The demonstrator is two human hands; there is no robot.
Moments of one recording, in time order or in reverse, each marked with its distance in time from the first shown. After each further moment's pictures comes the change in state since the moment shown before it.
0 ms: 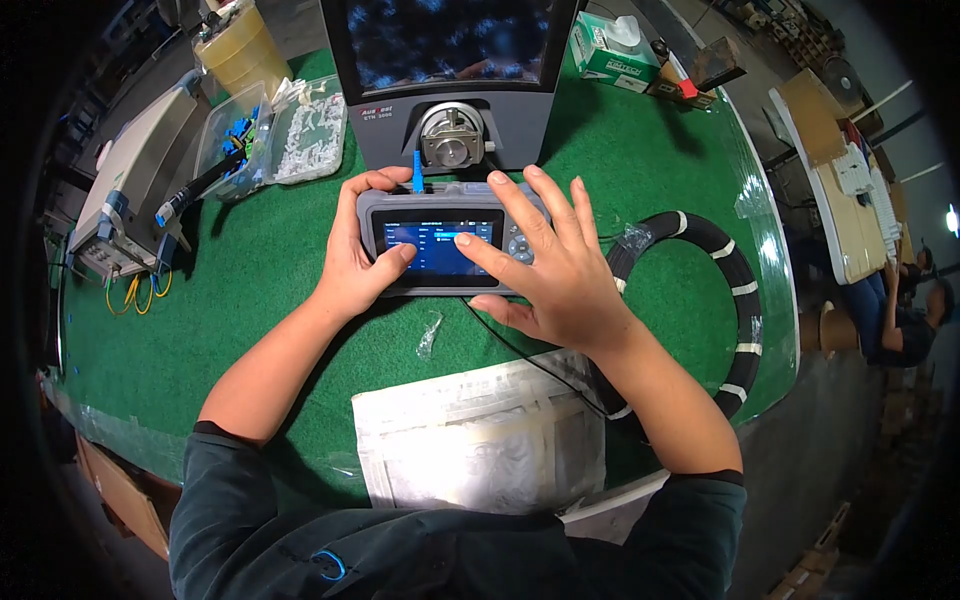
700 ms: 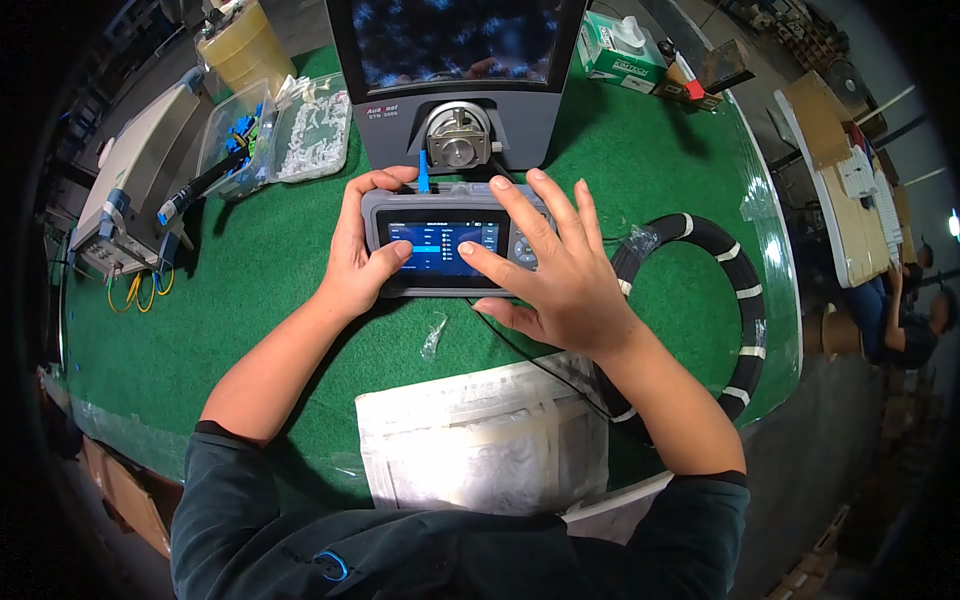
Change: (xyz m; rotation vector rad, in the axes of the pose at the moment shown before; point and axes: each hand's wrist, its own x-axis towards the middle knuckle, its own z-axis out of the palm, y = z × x) left_hand 0.000 -0.003 -0.003 -0.042 -0.016 0.008; right_hand 0.000 0.001 0.003 -0.019 0.017 -0.036
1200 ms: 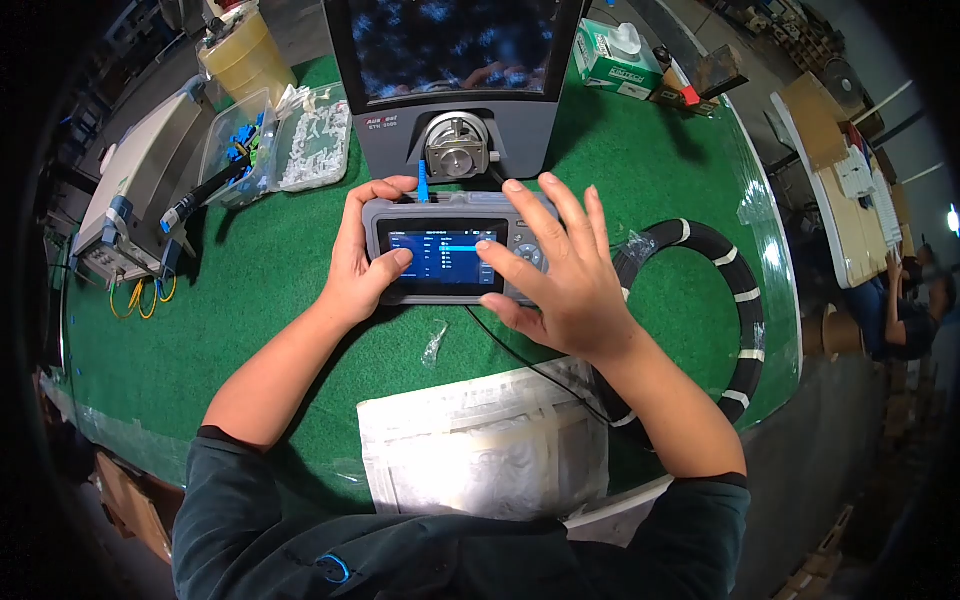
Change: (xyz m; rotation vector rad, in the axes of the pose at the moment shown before) left_hand 0.001 0.001 -0.001 0.024 -0.012 0.021; right_hand -0.001 0.002 -0.002 -0.007 0.077 0.034
